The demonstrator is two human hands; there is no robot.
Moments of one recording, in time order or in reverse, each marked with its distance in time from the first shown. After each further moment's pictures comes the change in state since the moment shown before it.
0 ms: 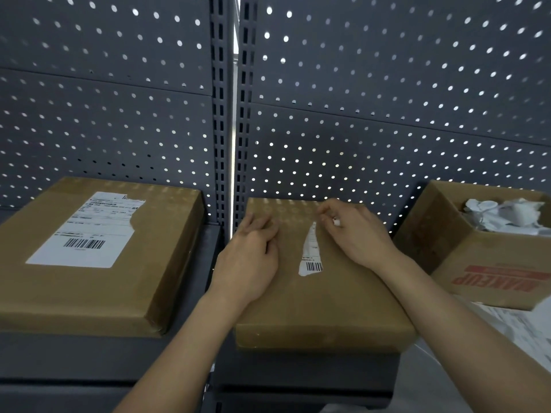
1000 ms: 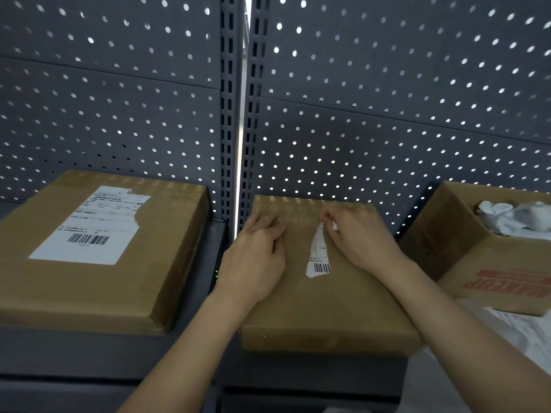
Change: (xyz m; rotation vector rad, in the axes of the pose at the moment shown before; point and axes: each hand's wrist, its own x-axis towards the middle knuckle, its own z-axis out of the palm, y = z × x) left_hand 0.000 0.000 0.000 -0.010 0.012 0.000; right_hand 0.014 0.019 0.029 -0.292 0.041 -0.176
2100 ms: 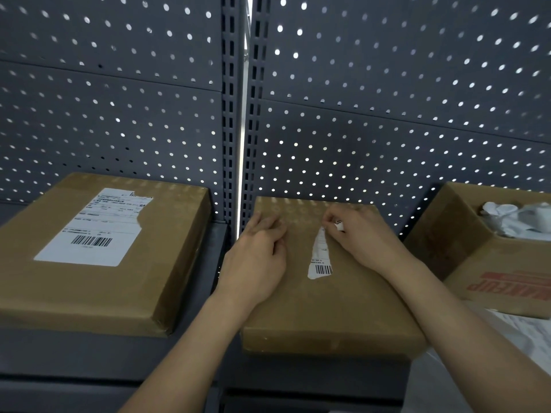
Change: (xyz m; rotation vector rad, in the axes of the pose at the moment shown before) left_hand 0.001 -0.001 0.000 -0.002 -0.001 -0.002; right_hand -0.002 -0.002 -0.014 0.175 -0.029 0.033
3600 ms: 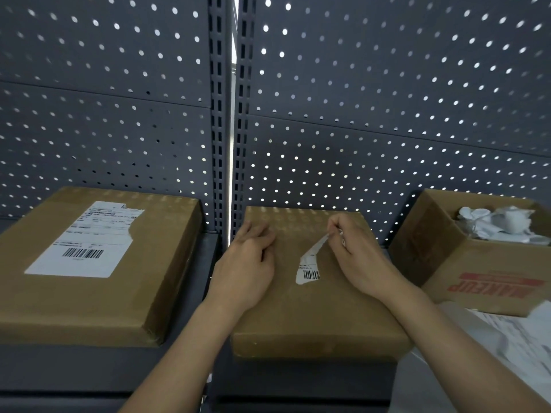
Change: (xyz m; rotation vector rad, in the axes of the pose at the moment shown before) left_hand 0.002 -0.004 0.003 -0.019 0.021 0.026; right_hand -0.041 -0.023 -0.026 0.389 0.025 0.086
